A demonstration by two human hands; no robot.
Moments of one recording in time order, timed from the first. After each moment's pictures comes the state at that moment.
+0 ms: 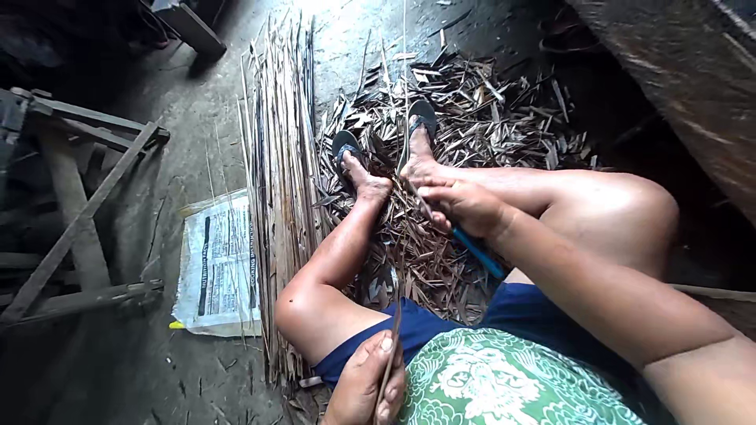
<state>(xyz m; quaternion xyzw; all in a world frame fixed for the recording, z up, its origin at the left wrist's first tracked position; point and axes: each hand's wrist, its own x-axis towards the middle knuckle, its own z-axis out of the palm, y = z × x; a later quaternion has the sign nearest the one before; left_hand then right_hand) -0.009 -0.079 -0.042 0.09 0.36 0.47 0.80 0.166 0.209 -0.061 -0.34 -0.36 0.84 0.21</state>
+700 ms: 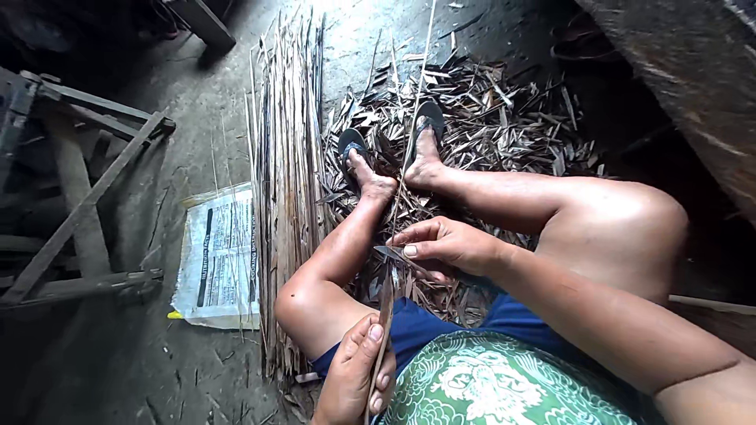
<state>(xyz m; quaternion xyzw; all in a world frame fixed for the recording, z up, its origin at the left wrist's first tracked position) -0.011 -0.065 -0.020 0.14 0.40 0.53 0.73 0.158 0.165 -0.054 -0.15 -0.45 0.88 0.09</state>
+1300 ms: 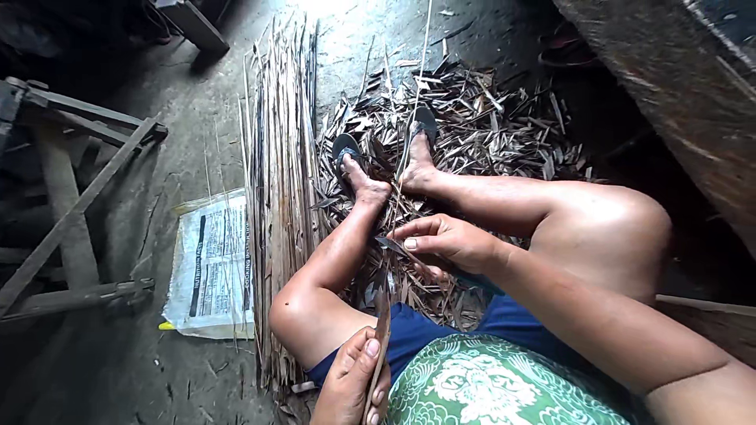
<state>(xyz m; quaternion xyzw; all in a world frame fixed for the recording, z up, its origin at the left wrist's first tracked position) -0.014 -0.073 -0.026 0.17 0.42 0.51 0.73 0.165 0.174 -0.055 -0.19 -0.43 0.88 0.11</state>
